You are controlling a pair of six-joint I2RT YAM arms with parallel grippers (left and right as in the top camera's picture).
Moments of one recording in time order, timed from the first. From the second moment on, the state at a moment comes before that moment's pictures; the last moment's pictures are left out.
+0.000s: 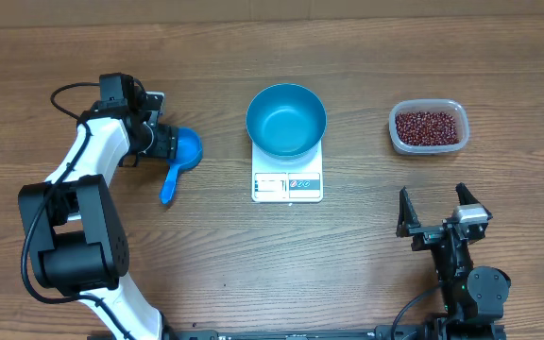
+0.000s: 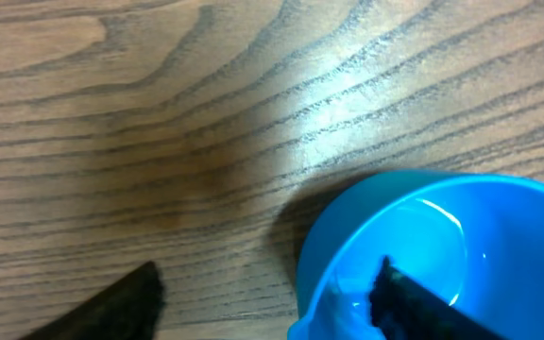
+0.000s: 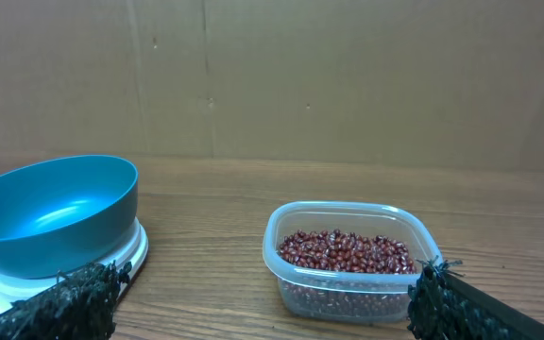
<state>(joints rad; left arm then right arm) 0.13 1.95 1.30 -0.60 0.11 0.20 -0.04 0.01 0.02 -0.02 -0.15 -0.01</state>
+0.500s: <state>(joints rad) 0.13 1.95 1.30 -0.62 0.11 0.19 -0.04 0.01 0.02 -0.02 -0.15 -0.01</state>
